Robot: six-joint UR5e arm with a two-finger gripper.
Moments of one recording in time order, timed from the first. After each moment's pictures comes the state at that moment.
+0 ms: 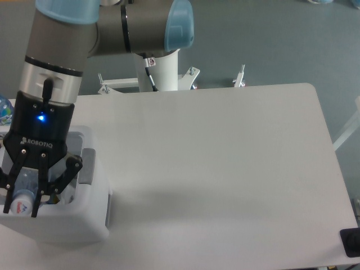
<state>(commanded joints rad) 2.11 -1.96 -1.21 -0.72 1.18 -0.15</state>
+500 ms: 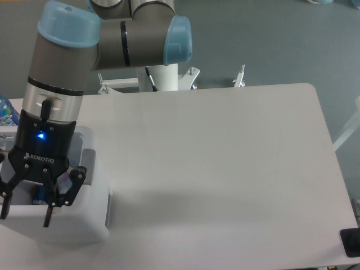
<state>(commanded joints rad) 2.11 -1.96 -1.23 -0.72 1.18 0.00</state>
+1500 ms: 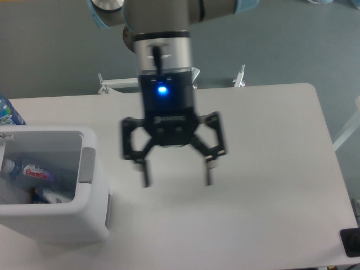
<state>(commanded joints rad) 2.44 -1.81 -1.27 -0.90 1.53 0.65</state>
